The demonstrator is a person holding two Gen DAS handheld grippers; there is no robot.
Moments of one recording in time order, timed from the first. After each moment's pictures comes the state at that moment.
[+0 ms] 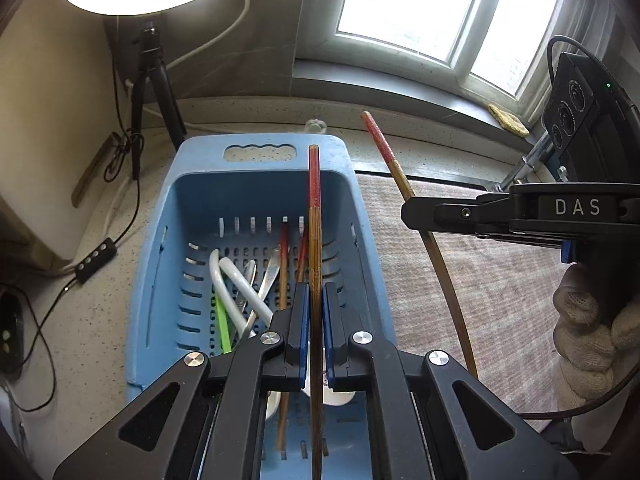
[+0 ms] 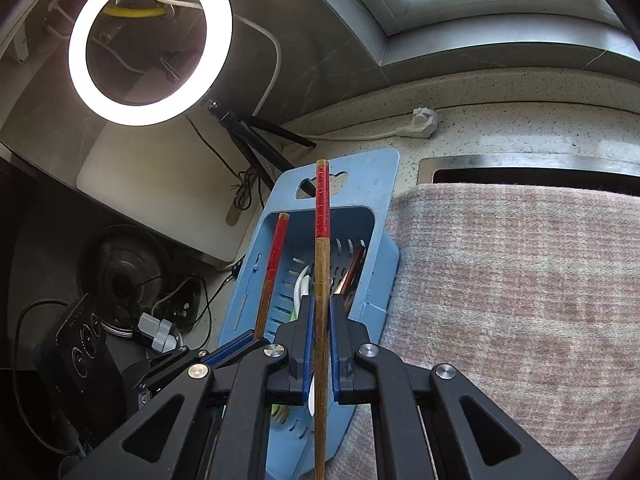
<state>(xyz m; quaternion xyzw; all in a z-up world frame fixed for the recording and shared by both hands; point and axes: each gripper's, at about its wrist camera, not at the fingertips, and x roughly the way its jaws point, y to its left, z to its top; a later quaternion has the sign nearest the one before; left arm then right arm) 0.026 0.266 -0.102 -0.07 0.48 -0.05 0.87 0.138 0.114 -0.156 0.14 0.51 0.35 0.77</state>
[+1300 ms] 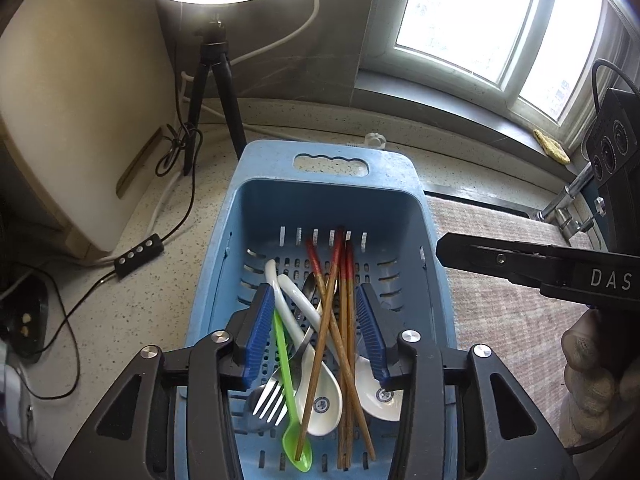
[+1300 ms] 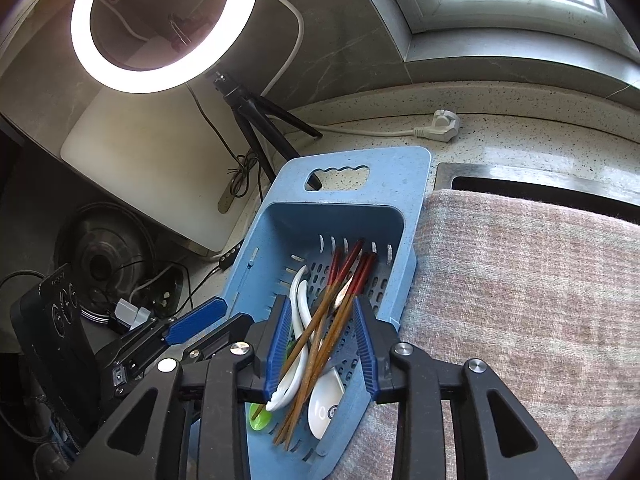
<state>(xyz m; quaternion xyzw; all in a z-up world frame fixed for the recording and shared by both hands) 0.035 0.299 -0.101 -0.08 0.48 0.03 0.88 0.137 0.145 -0.156 0.08 0.50 0.35 0.79</state>
